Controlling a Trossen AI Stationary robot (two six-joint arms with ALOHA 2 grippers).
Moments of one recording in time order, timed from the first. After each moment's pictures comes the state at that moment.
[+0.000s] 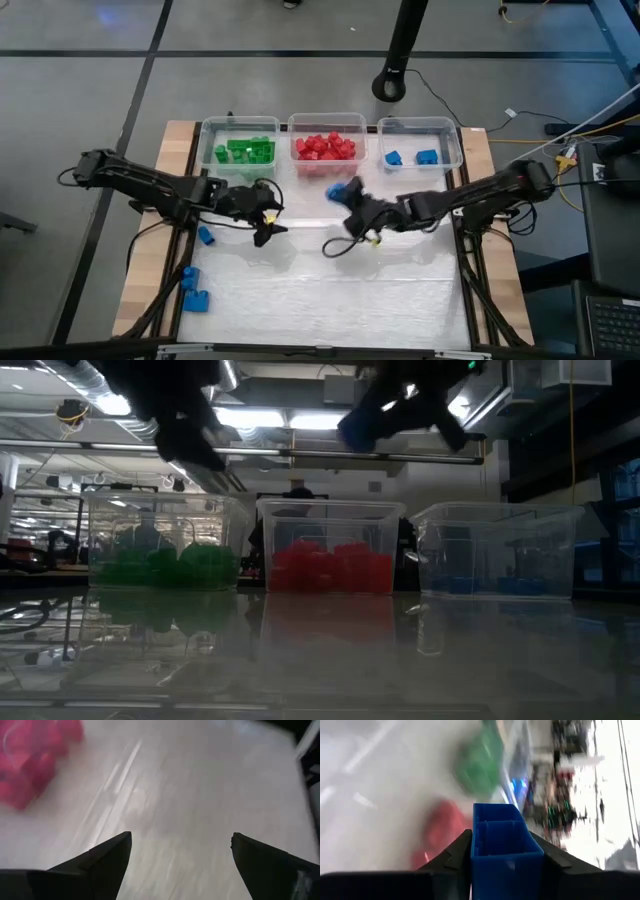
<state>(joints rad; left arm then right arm) -0.16 1.10 0.74 -0.32 -0.19 -0.44 0.22 1.49 1.08 -0.17 0.69 -1.04</state>
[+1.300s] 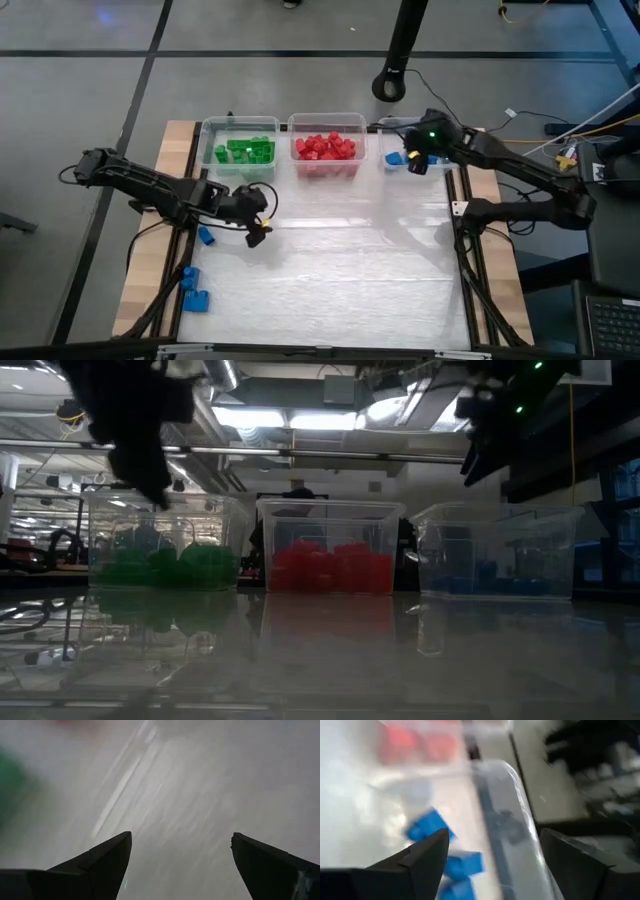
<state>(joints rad) -0.21 1.11 0.74 -0.63 -0.25 -0.65 -0.55 1.03 0.97 -0.72 0.32 -0.58</state>
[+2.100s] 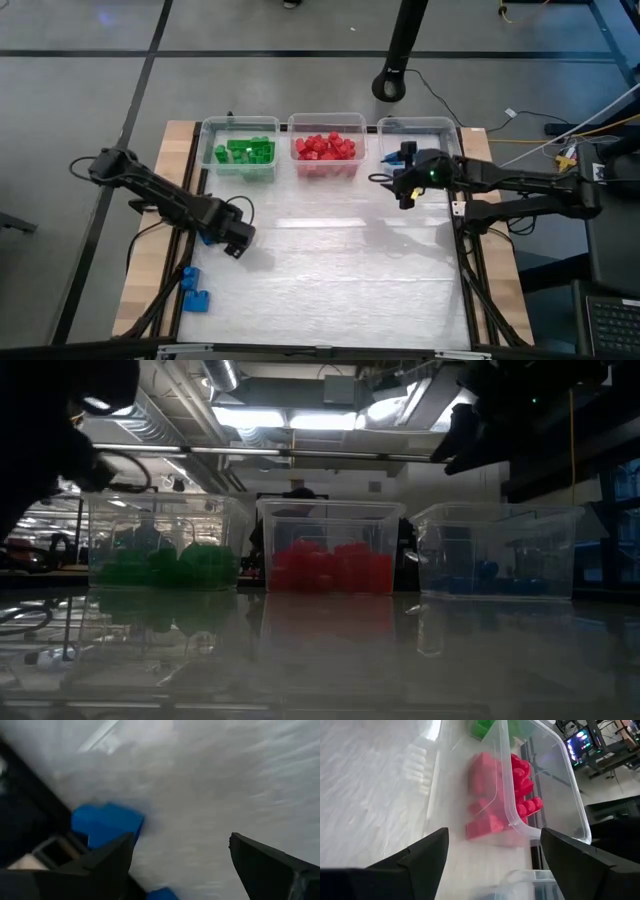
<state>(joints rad) -0.36 1.31 0.74 -1.12 0.06 -1.34 -0.20 0.95 0.76 -0.40 0.17 -0.58</state>
